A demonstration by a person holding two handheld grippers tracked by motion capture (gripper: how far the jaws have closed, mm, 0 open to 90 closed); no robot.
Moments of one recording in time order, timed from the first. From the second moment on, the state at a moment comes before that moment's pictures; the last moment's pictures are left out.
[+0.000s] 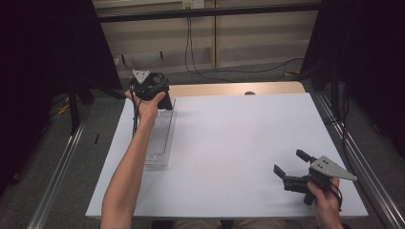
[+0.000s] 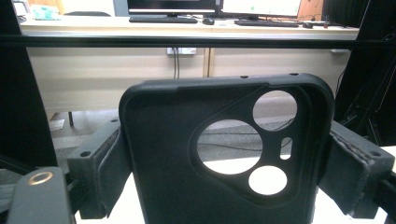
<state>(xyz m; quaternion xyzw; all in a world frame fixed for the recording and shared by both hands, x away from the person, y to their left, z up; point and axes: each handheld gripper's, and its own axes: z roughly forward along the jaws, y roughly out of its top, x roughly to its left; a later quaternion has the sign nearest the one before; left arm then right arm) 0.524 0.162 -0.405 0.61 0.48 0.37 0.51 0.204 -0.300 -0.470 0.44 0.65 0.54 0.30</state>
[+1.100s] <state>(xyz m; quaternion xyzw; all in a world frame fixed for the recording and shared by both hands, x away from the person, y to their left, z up) 0.528 0.161 -0.422 0.63 0.48 0.36 0.49 0.204 -0.301 -0.471 0.44 0.65 0.54 0.29</state>
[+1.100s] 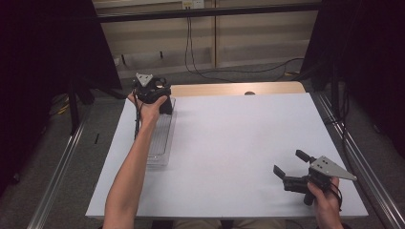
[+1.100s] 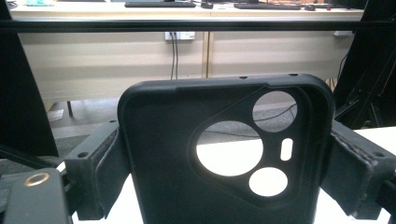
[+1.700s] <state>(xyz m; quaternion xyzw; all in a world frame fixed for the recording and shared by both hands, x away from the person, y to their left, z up) 0.527 0.160 -0.421 0.64 0.48 0.36 0.49 0.204 -0.300 -0.471 0.44 0.65 0.54 0.29</state>
